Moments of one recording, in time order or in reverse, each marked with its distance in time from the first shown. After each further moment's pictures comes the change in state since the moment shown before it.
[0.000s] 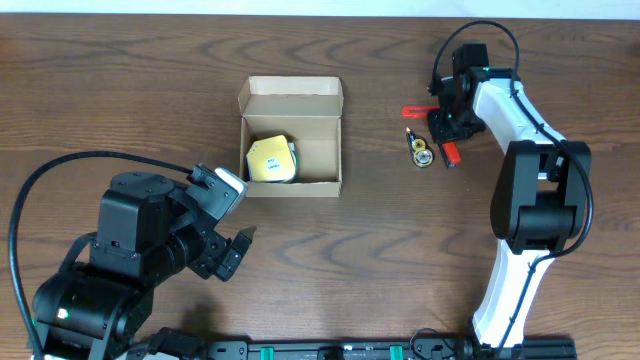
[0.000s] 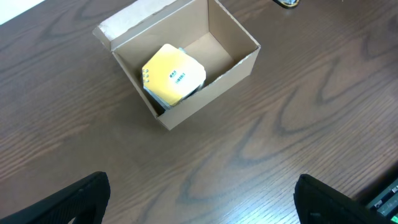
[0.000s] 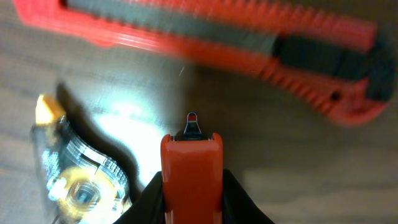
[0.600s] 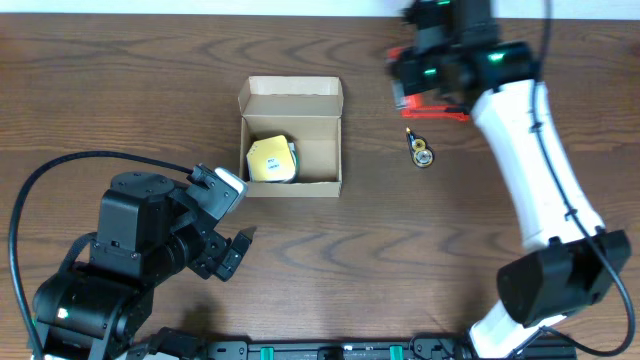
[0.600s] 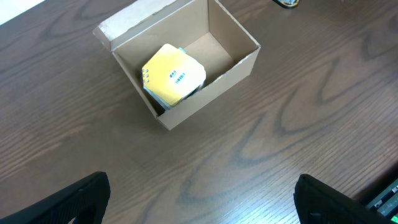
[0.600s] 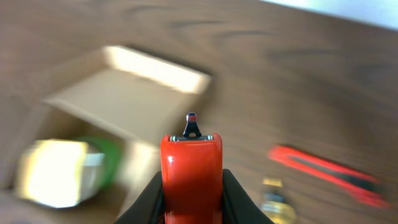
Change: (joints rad) left arm 0.000 0.000 0.000 0.000 0.000 0.000; right arm 0.281 -0.378 0.155 0.017 -0.202 0.234
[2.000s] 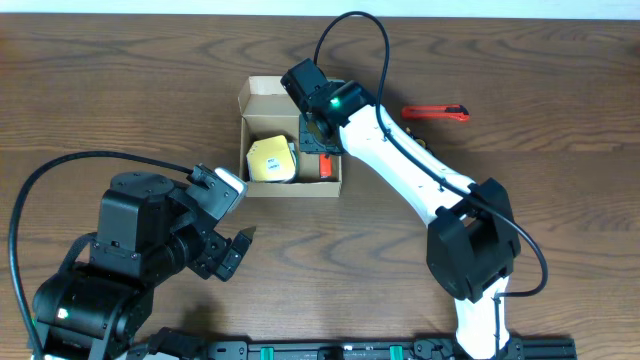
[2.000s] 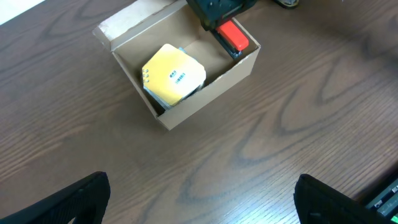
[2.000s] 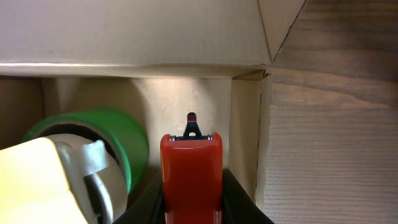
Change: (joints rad) left arm 0.000 0.000 0.000 0.000 0.000 0.000; right arm 0.355 0.267 -0.013 -0.106 0.381 0.611
